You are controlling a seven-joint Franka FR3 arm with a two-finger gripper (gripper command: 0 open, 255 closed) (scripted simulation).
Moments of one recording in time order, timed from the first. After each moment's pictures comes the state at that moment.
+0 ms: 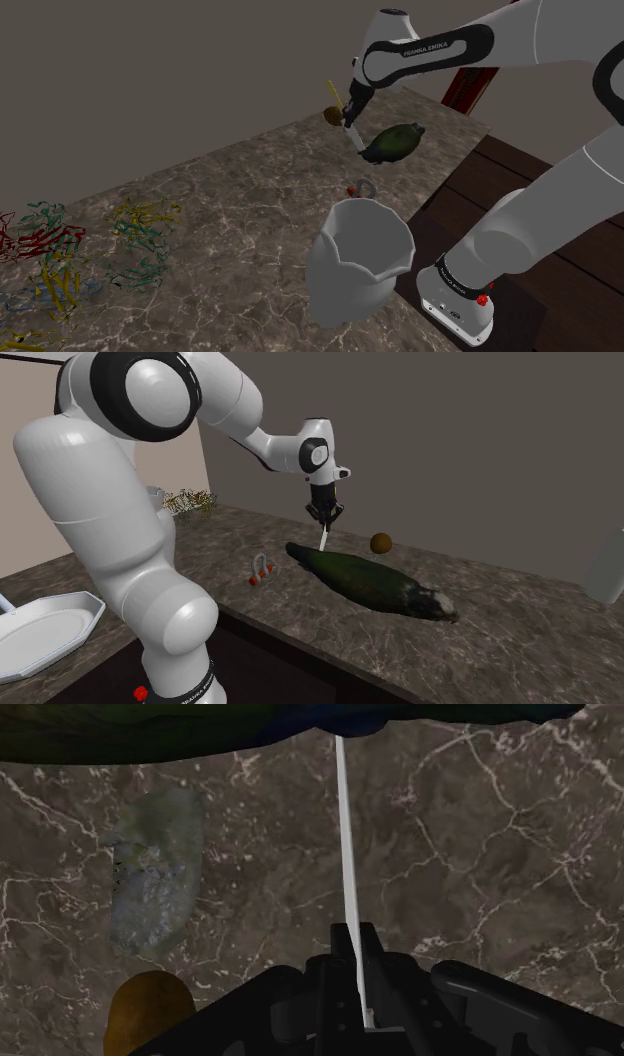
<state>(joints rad) 0.02 -0.14 -0.06 -2.24 -0.06 2.22 -0.23</state>
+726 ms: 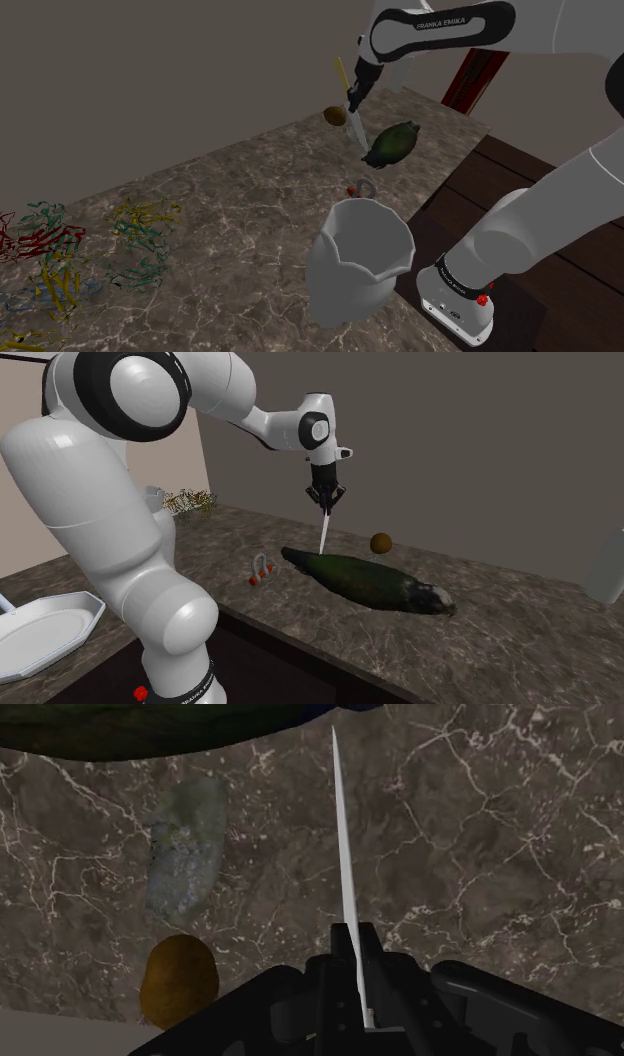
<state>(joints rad) 0.02 -0.18 -0.06 -2.12 -0.05 2.07 -0.24</state>
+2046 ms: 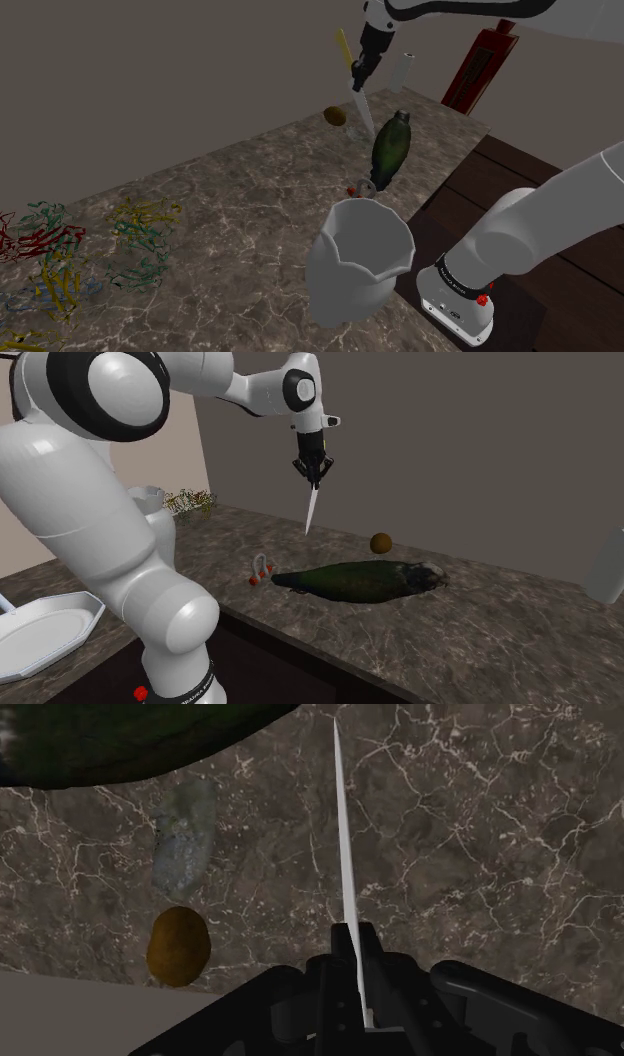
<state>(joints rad) 0.05 -0.25 -0.01 -1.98 -0.05 1.85 -0.18</state>
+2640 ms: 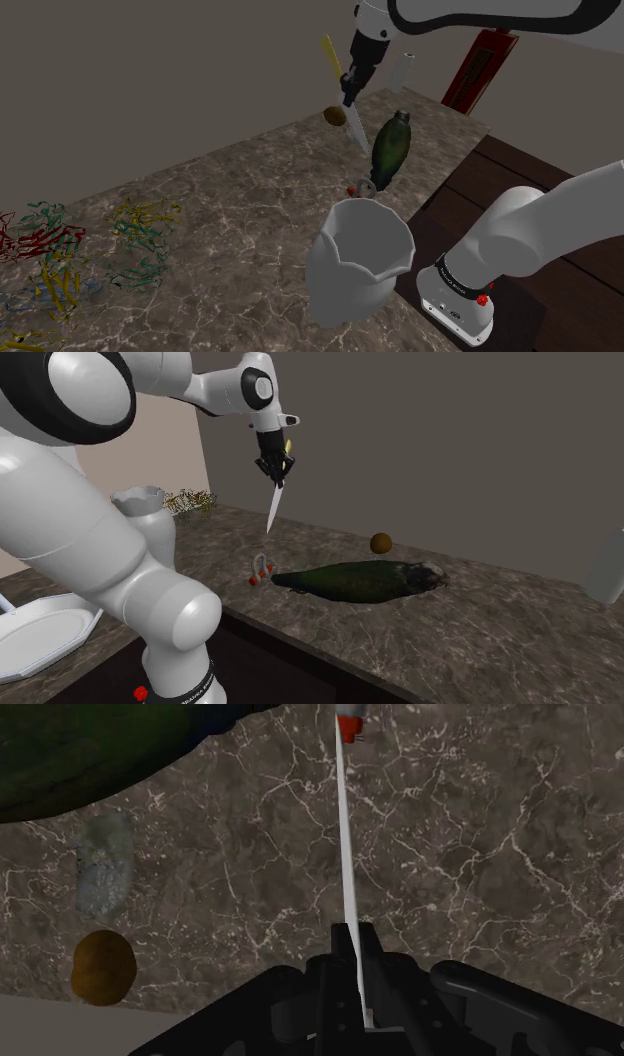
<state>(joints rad) 0.12 -0.39 0.12 -2.10 -0.03 1.82 0.02</state>
